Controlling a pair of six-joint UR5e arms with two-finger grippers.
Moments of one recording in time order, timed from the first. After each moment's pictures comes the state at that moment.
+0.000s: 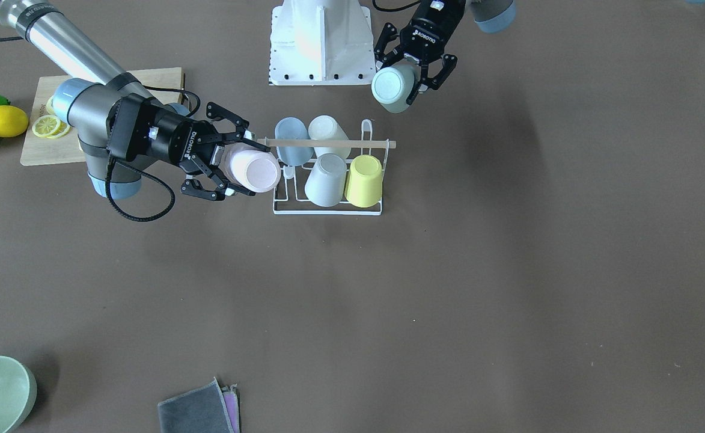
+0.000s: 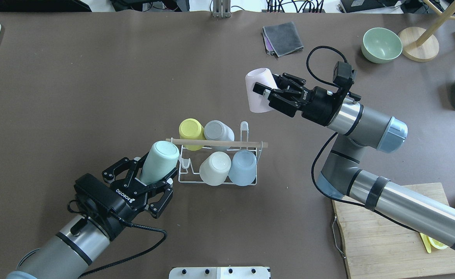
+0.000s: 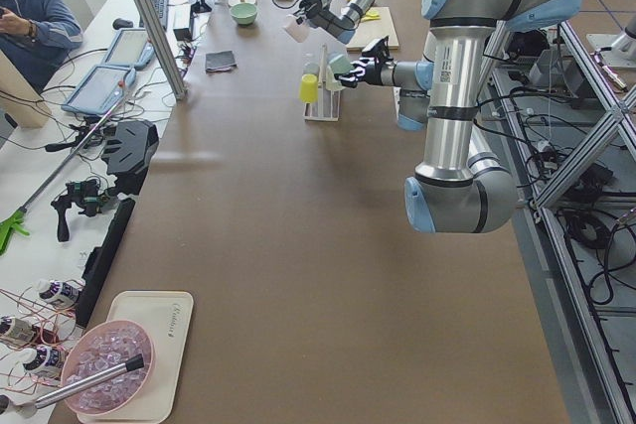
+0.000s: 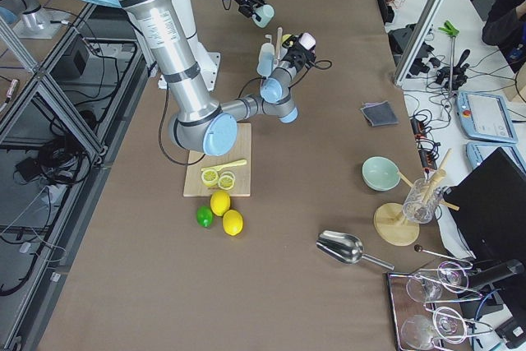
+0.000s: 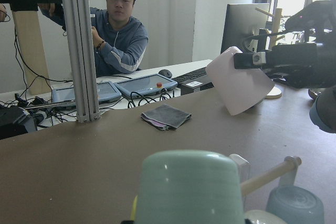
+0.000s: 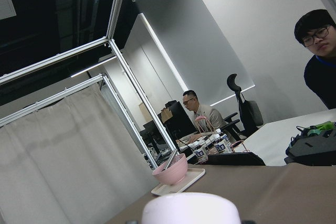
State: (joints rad) left arm -0.02 -1.74 -1.97 -2.77 -0.70 -0.52; right arm 0.61 -1.03 1.18 0.59 1.55 0.92
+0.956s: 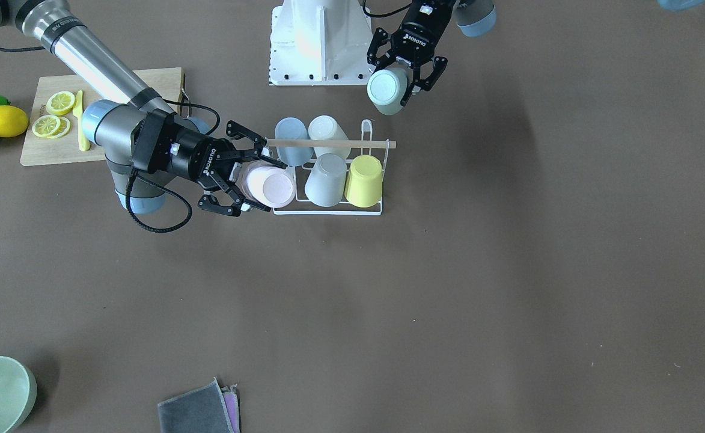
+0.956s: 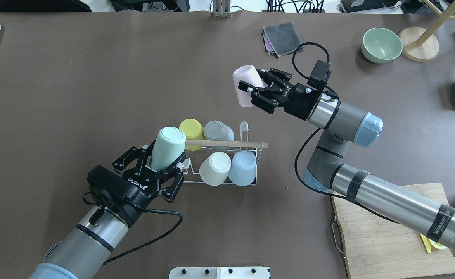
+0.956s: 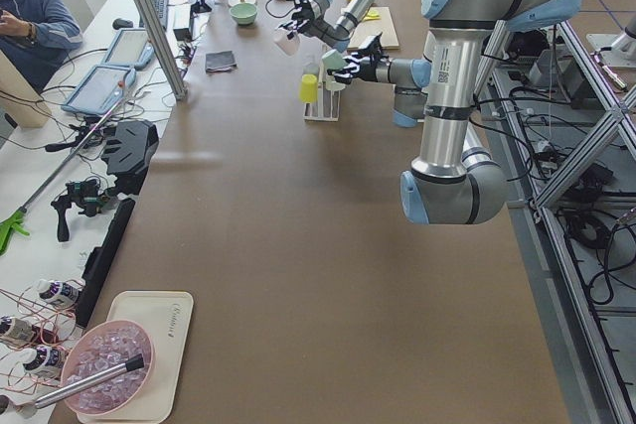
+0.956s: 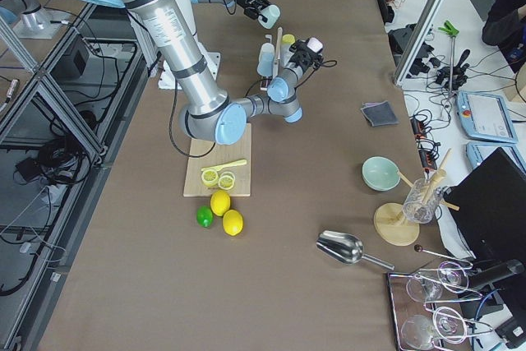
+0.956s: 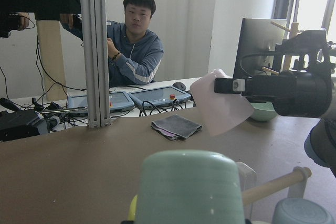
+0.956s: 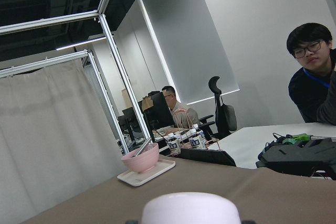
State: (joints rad) left arm -0.08 -1.85 -1.88 -2.80 -0.64 -0.52; right arm 0.61 -0.93 1.02 0.56 1.54 0.75
